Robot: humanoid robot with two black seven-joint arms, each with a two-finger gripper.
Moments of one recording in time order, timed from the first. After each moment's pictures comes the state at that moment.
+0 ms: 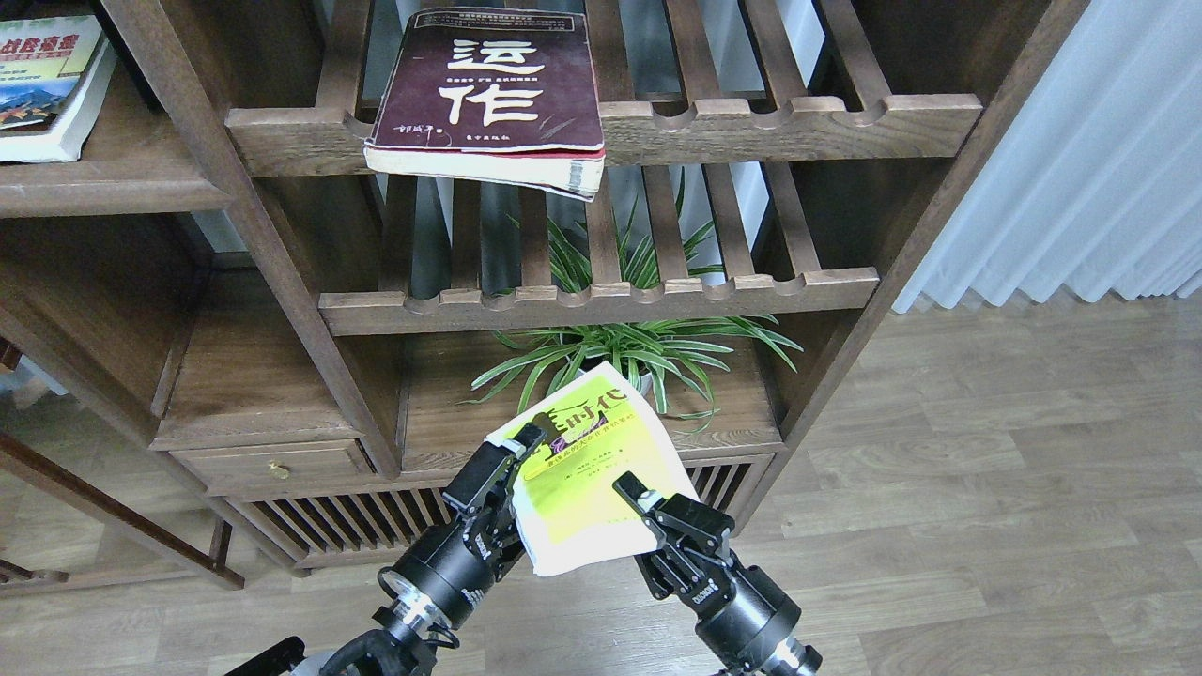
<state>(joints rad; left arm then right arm) -0.01 0.07 -0.71 -1.20 -0.50 -0.49 0.00 -0.25 0.02 1.07 1.25 0.45 0.58 -0.49</state>
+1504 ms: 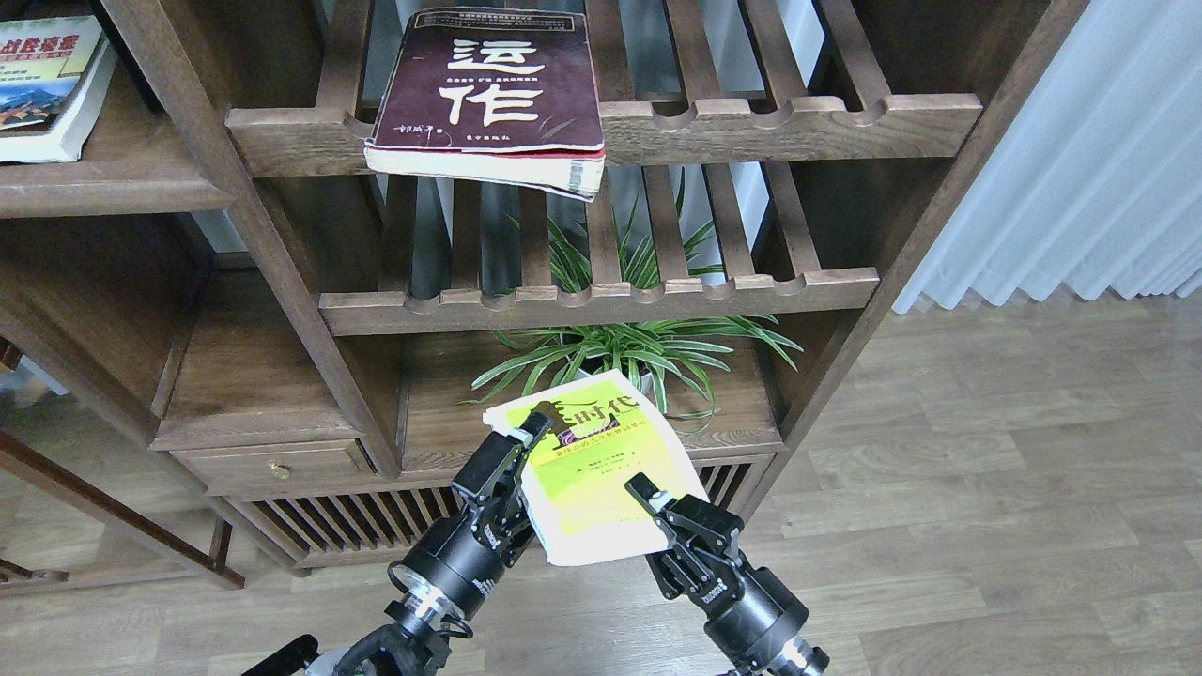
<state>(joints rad) -0.06 0.00 -0.72 -1.19 -0.44 -0.49 -0.01 -0.26 0.02 1.08 1.25 0.44 0.58 -0.49</state>
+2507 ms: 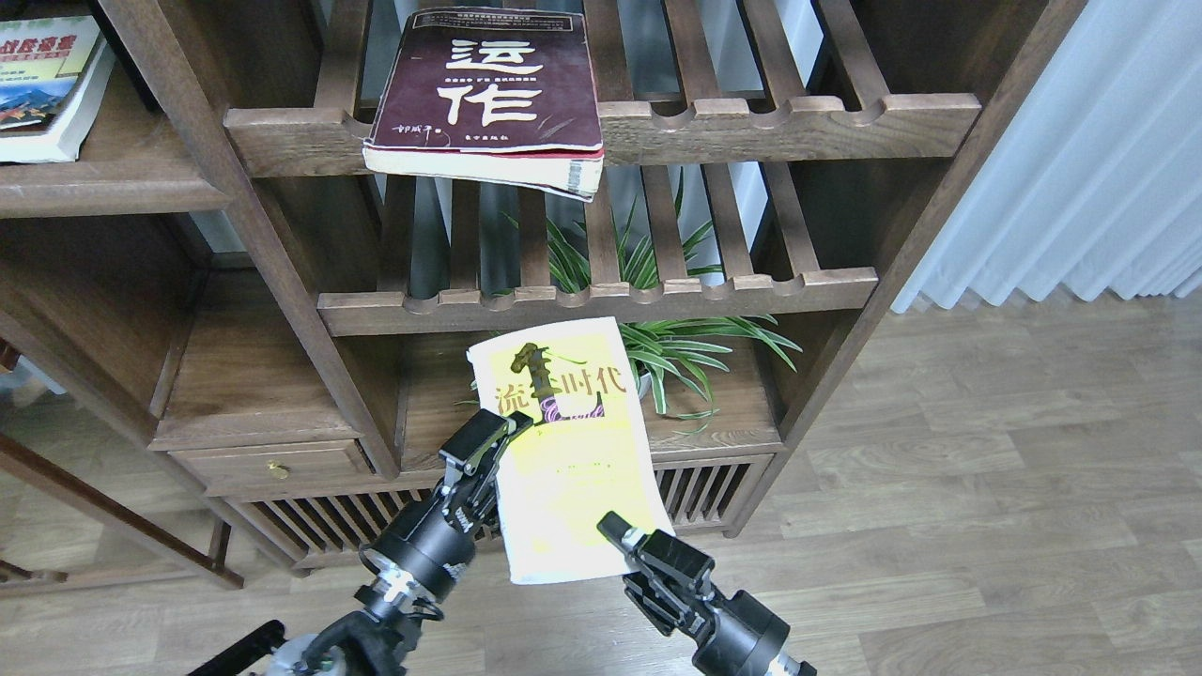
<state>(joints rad) -0.05 0.26 -0.72 -1.31 -0.44 -0.49 0.04 -0.24 0.01 1.07 1.11 0.13 0.58 -0.49</state>
